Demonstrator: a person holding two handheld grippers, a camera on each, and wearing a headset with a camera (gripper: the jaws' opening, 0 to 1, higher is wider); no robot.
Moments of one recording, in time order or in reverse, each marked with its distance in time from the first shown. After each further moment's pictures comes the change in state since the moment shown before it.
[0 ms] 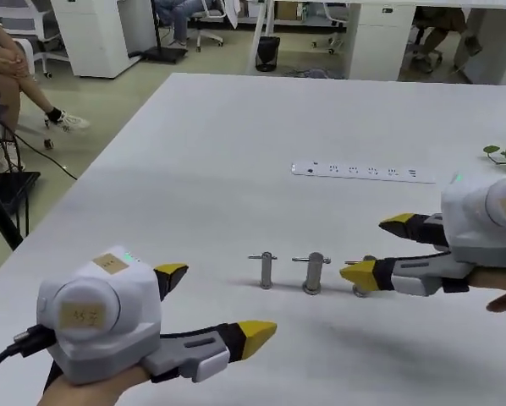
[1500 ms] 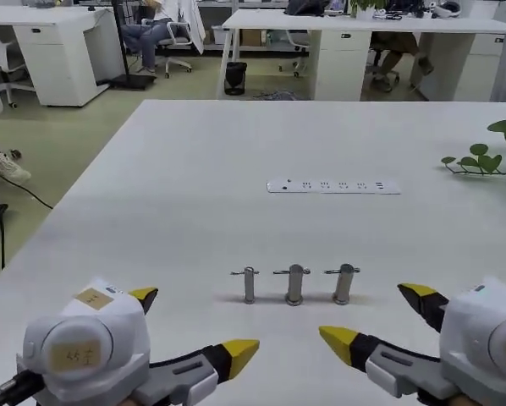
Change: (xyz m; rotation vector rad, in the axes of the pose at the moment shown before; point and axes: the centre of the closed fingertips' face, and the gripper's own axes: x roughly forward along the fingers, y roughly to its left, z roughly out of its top) left arm -0.011 0.002 -0.004 0.022 -0.012 0.069; right arm -0.043 0.050 -0.031 0.220 -0.177 -0.357
